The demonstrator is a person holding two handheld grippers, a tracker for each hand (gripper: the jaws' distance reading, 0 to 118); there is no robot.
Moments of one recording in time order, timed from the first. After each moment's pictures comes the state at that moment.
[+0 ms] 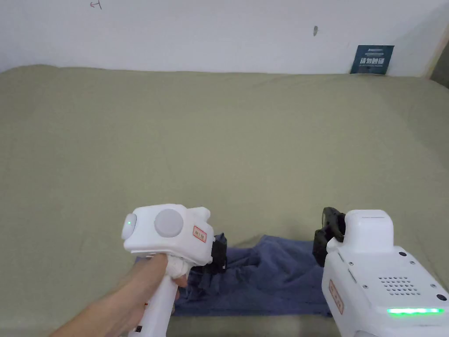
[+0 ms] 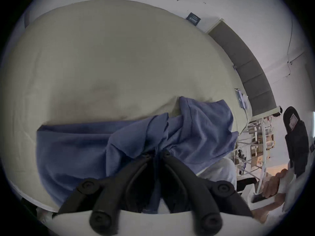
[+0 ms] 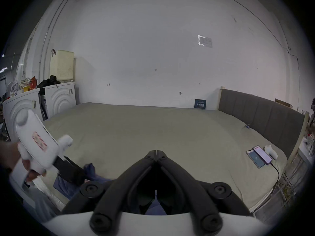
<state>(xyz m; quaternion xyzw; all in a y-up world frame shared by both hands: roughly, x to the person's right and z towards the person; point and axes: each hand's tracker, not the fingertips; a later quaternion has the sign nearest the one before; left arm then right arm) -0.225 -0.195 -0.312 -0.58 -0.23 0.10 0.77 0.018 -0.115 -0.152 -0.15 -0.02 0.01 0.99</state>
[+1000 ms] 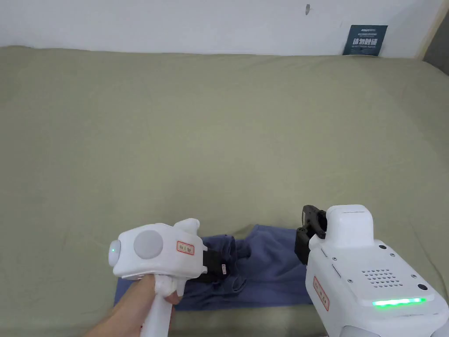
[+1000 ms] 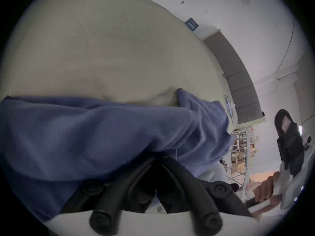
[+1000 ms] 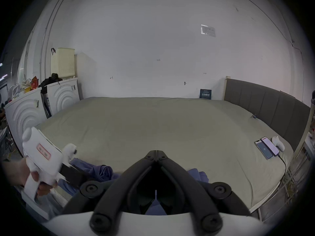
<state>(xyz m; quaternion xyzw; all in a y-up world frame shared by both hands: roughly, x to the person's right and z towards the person) -0.224 -0.250 -0.308 -0.57 -0.26 0.19 0.75 0.010 -0.130 -0.165 -0.18 0.01 0.00 0.98</state>
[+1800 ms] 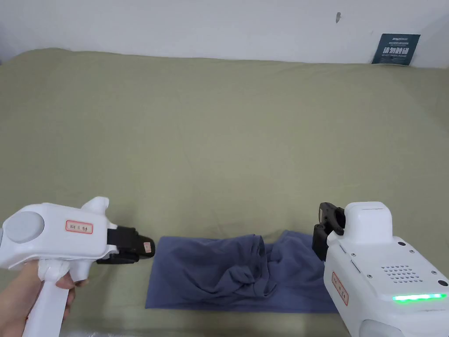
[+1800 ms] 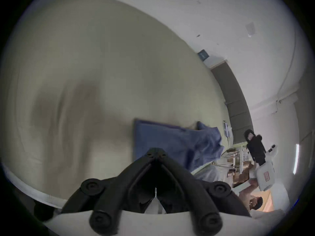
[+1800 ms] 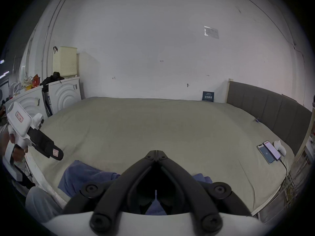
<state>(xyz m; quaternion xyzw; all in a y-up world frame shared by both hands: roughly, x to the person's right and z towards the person) -0.430 -0.187 -0.282 -0.53 -0.20 0.26 0.78 -0.015 -0.123 -0.178 -0.17 0.03 0.02 0.98</state>
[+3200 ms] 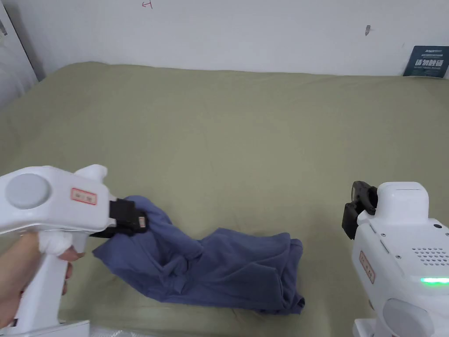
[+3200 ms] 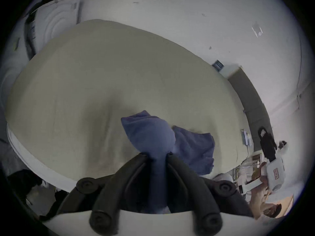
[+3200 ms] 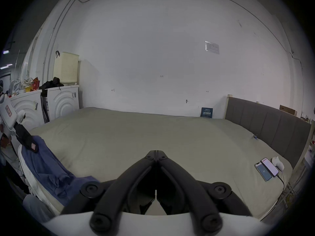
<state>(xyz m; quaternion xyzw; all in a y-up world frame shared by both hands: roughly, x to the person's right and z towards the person) -0.408 -0.080 -0.269 -0.50 -0.11 0.16 0.84 -0.006 -0.097 -0.196 -0.11 0.01 0.03 0.99</state>
